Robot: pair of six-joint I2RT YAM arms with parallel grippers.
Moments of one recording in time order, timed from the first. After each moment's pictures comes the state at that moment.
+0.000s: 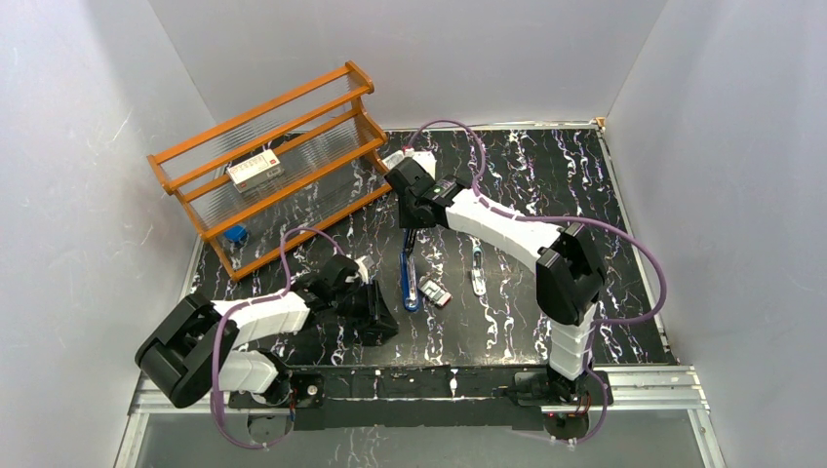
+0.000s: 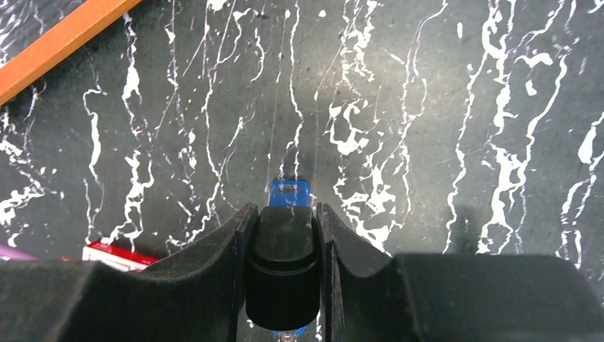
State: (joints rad) left arm -0.68 1.30 0.38 0.01 0.43 -0.88; right arm 0.86 1.88 1.63 -0.71 0.31 0.65
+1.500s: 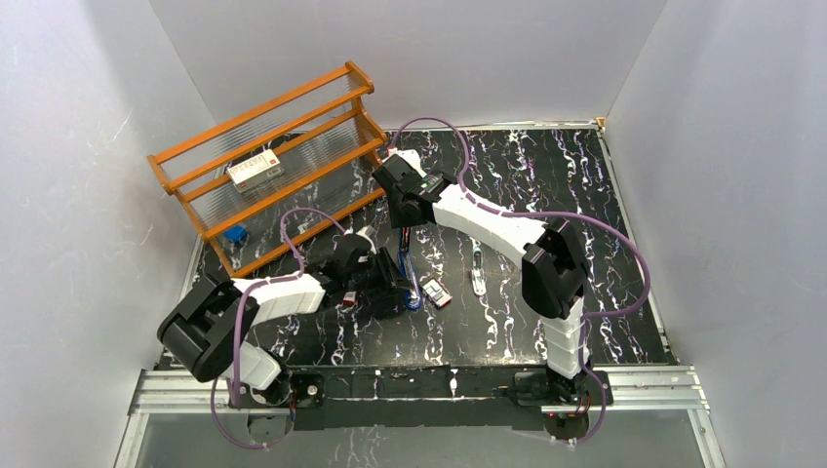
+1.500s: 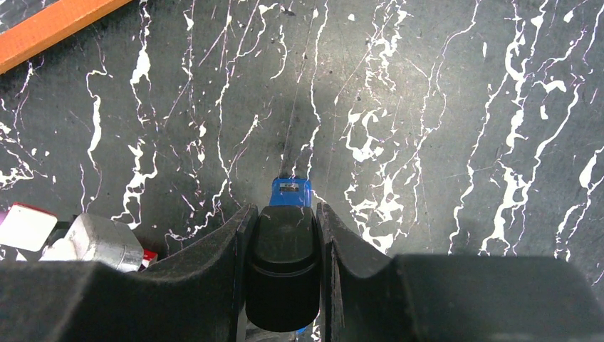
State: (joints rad) left arm -0.69 1.45 0.54 0.16 0.24 -1.03; right arm 0.88 1.98 1.77 -0.78 0.31 0.57
